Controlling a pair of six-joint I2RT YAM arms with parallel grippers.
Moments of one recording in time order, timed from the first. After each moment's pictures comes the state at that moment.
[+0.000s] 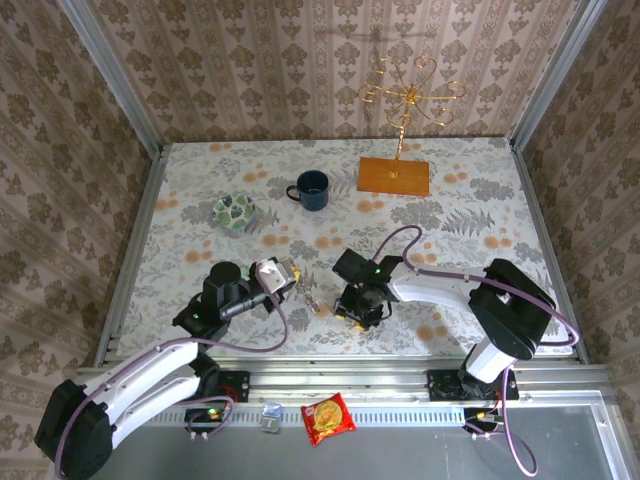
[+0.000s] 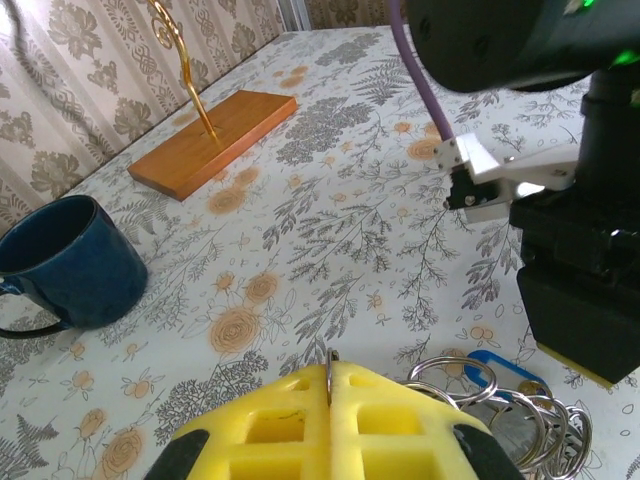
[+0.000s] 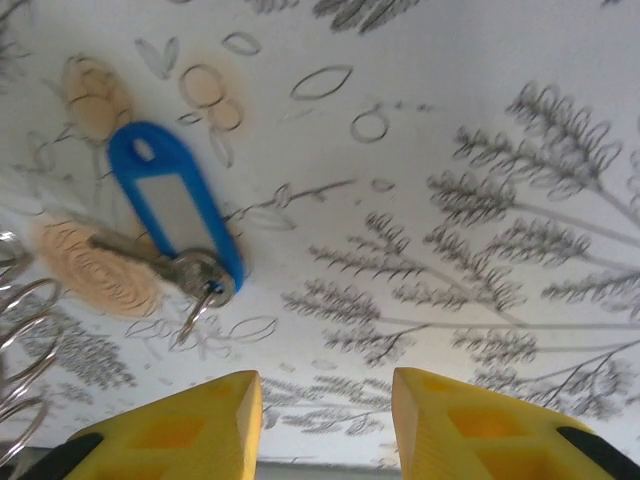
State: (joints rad) left arm -0.68 0.77 0.29 0.19 0.33 0.35; right arm 0.88 1.61 0.91 -0.60 -0.24 1.39
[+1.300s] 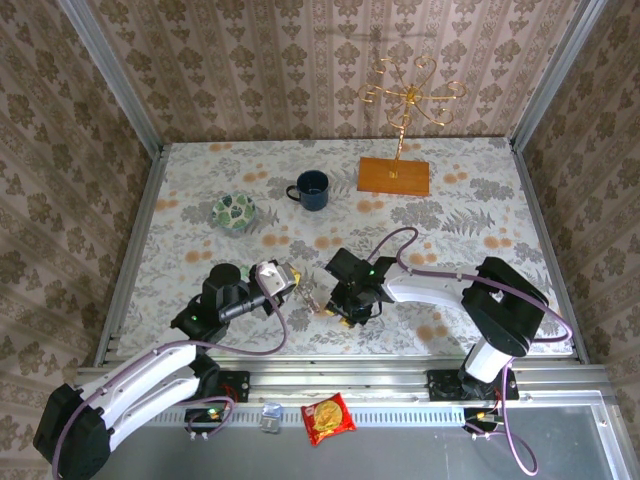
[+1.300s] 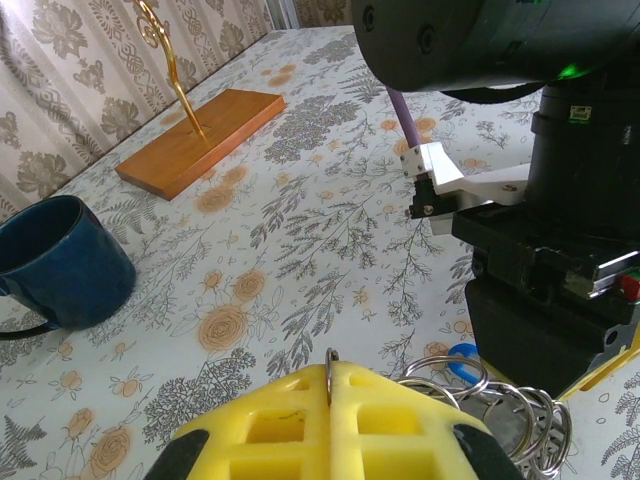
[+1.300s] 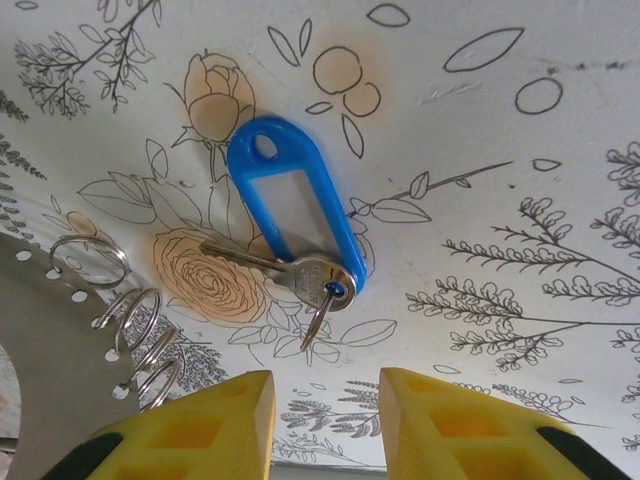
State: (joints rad) left arm -0.69 0.74 0.29 0.14 0.34 0.35; right arm 0.90 1.66 0.94 -0.50 -0.24 1.52
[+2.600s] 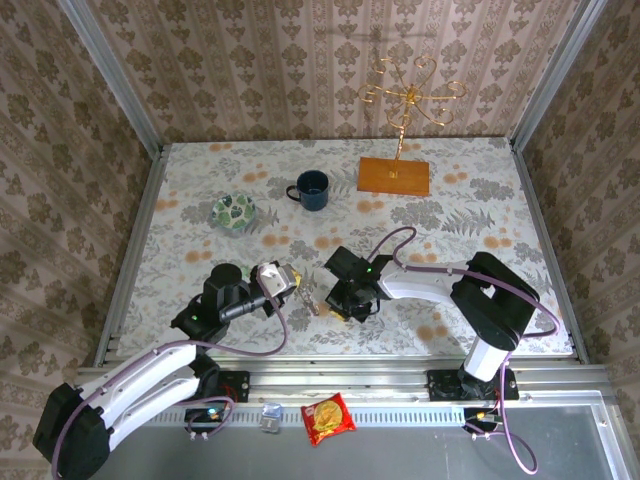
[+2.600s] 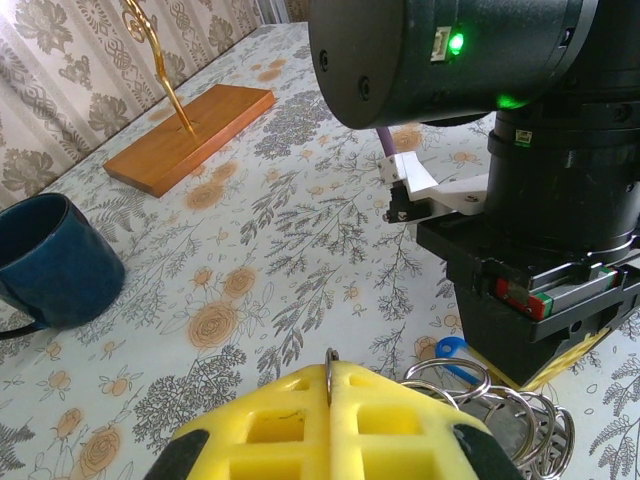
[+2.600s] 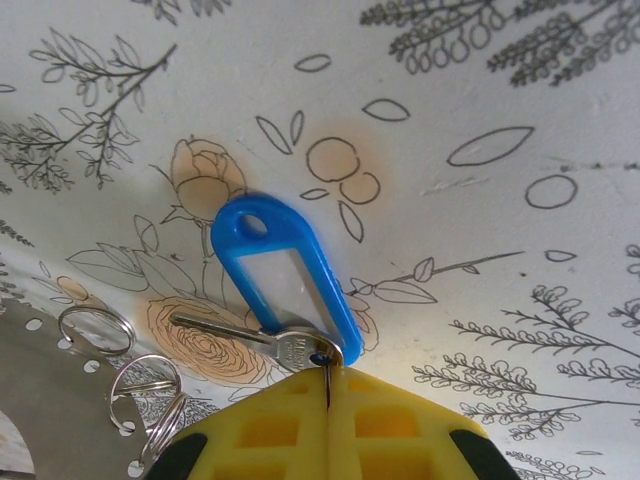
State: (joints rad) left arm -0.70 0.74 0.29 0.13 0.34 0.36; right arm 0.87 1.71 0.95 -0.47 -0.23 1.52
